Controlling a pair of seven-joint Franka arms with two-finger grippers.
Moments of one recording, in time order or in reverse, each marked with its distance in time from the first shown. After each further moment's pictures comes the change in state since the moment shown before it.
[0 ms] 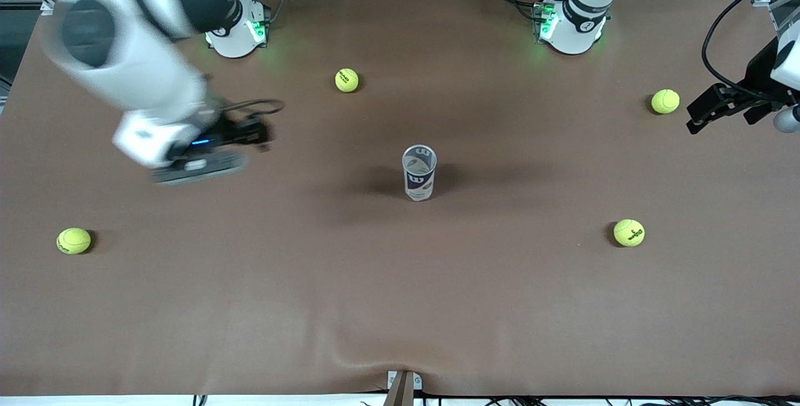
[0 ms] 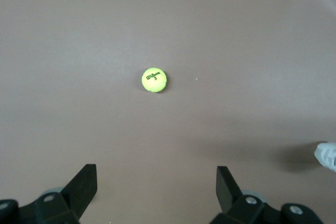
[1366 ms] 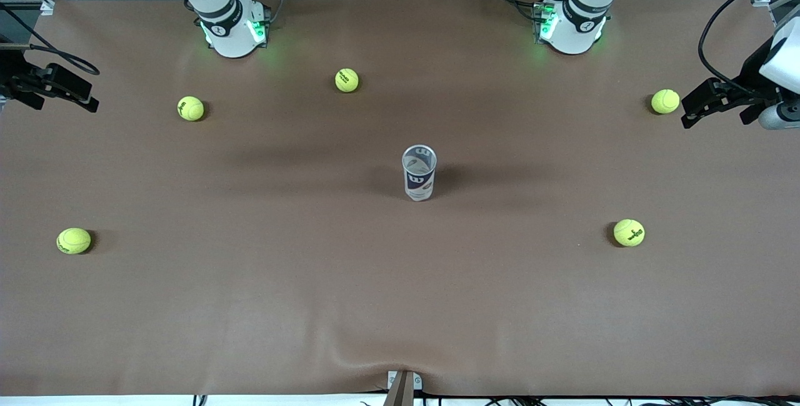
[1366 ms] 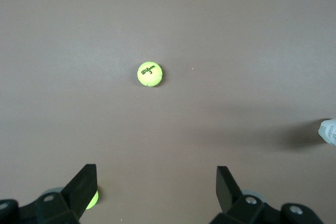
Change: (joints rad) left arm 0.000 0.000 0.000 -0.002 -0.006 -0.022 0.081; right arm -0.294 -0.266 0.004 -0.137 -0.051 -0.105 -0.110
